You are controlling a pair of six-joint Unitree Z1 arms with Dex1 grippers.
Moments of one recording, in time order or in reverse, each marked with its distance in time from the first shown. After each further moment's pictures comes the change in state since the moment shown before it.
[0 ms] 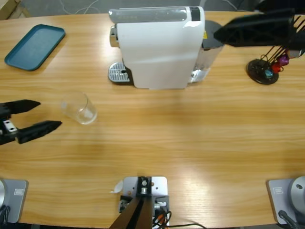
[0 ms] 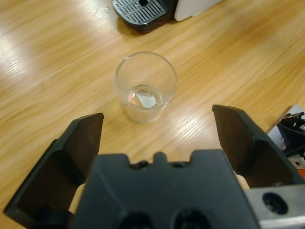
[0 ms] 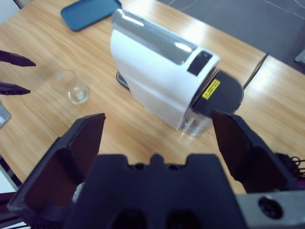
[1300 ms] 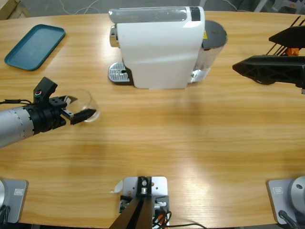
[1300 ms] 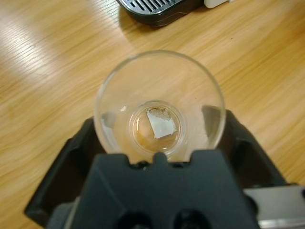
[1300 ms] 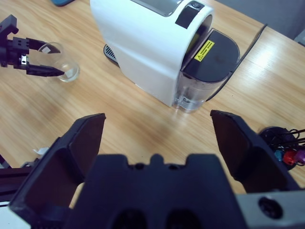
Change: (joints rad) arm 0 -0.036 0.525 0.166 -0.642 0.127 0.000; arm 1 0.000 -0.089 0.113 0.037 -0.008 0.032
